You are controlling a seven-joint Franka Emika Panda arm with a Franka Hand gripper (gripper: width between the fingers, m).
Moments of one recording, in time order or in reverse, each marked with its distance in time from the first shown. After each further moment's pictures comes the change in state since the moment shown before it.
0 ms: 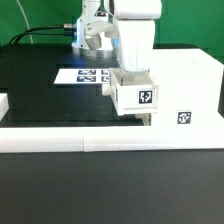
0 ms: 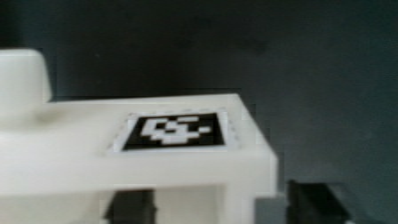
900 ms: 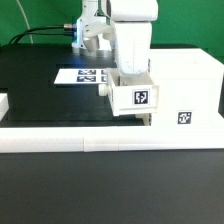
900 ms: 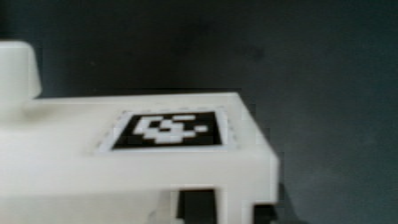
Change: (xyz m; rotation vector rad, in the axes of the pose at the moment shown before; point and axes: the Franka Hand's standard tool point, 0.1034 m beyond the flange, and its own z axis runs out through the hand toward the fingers) arm -0.004 -0.003 0.007 0.010 0.007 0.009
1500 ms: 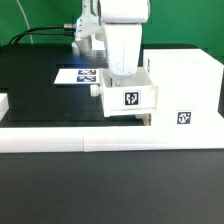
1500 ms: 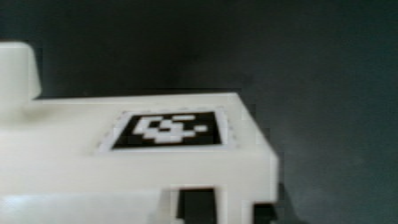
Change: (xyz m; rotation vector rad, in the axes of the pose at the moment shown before) arm -0.011 -0.002 0.000 0.012 -0.003 0.010
